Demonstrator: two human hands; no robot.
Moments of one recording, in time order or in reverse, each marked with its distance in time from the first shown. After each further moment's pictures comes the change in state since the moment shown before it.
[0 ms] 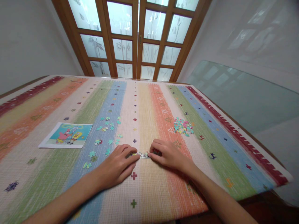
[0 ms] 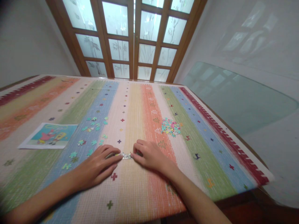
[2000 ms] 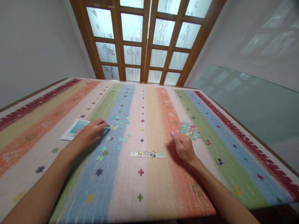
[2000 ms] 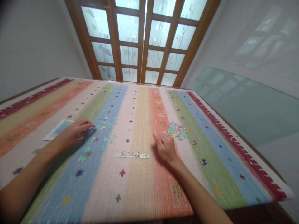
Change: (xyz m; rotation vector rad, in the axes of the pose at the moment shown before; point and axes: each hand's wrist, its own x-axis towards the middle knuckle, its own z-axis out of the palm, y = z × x) left_hand -0.063 -0.133 -0.072 0.196 0.171 -0.318; right_hand 0.008 0.019 -0.011 0.121 0.632 0.154
